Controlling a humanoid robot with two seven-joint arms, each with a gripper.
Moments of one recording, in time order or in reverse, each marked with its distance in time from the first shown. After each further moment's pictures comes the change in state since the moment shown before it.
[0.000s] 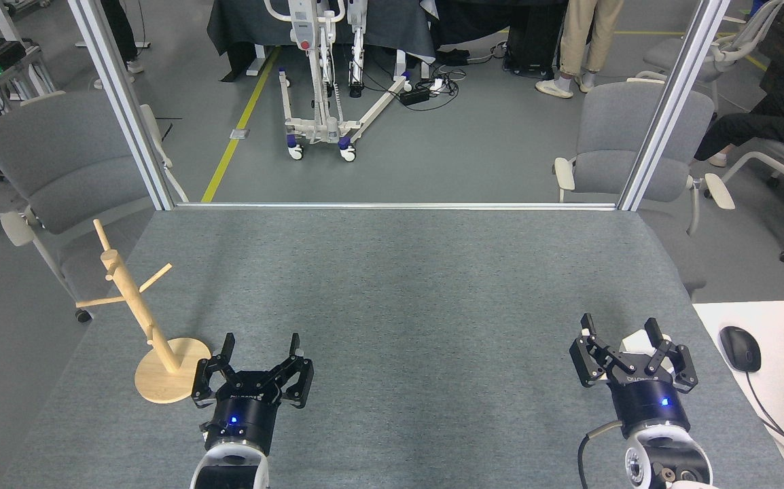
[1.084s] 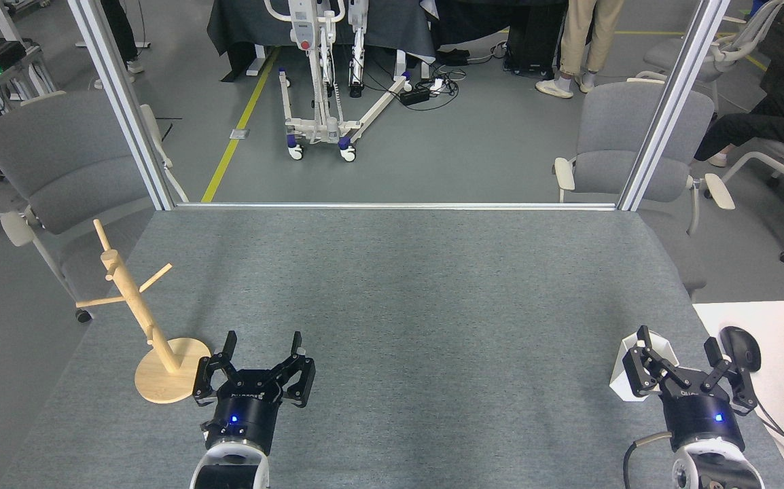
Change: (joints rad) left arm 0.003 0.001 -0.004 -0.011 0.007 -0.010 -0.001; right arm 0.025 -0.046 -0.126 0.025 -0.009 0.007 0.000
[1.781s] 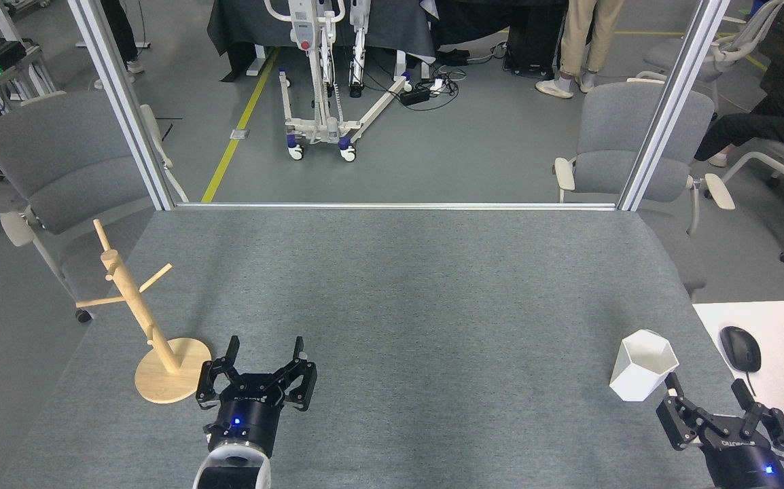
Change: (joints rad) left arm -0.005 0.000 0.000 0.030 0.000 -0.001 0.000; right arm 0.111 -0.078 -0.112 0.052 -0.044 -0.238 -0.042
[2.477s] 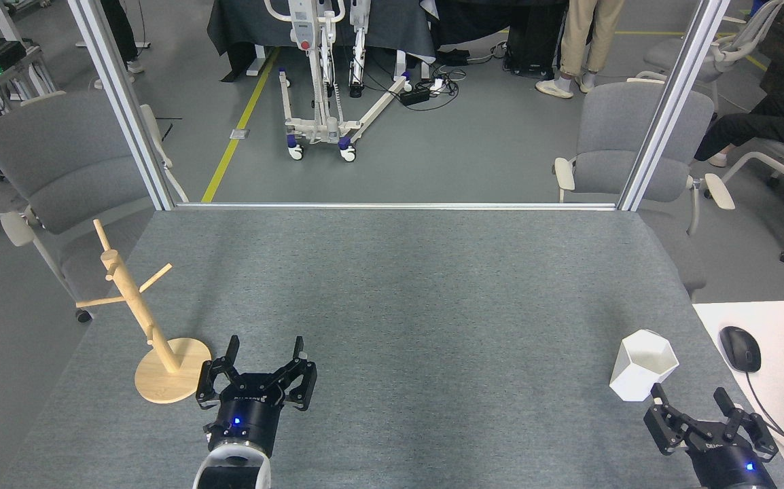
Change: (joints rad) left arm -0.001 0.000 0.000 0.000 0.000 0.001 0.000; right arm -0.070 -0.007 0.007 0.164 0.072 -0.029 -0.014
